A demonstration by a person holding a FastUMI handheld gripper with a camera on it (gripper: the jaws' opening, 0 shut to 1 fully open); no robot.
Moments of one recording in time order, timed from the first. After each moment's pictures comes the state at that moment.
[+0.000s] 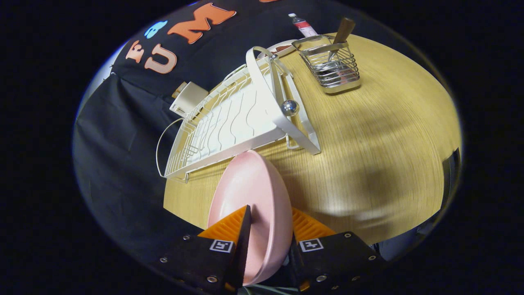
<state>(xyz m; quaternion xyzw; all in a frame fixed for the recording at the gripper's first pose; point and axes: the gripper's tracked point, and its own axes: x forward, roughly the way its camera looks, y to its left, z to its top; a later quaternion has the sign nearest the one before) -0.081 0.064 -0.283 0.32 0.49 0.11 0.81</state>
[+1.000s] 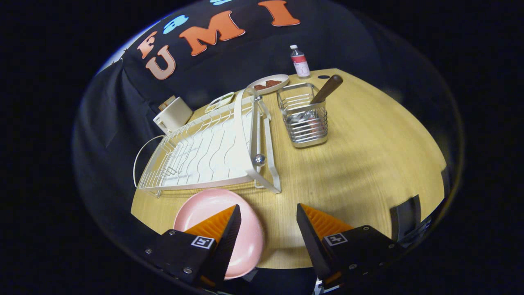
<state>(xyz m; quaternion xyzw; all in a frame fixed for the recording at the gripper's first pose) -0.046 -0.039 -0.256 0.20 0.40 0.00 0.90</state>
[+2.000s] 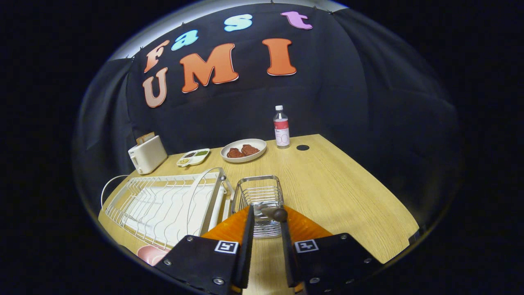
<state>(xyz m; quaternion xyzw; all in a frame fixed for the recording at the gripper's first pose) 0.066 -0.118 -0.225 0.11 0.24 -0.08 0.96</state>
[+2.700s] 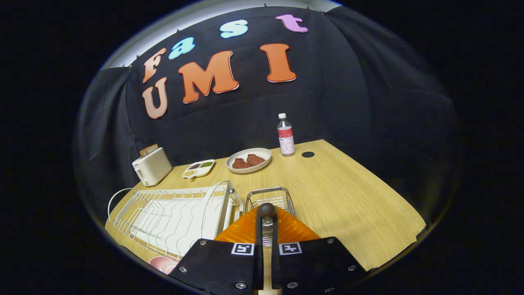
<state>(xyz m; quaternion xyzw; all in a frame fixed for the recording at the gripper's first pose) 0.077 -0.110 -0.196 0.14 0.20 -0.09 0.97</state>
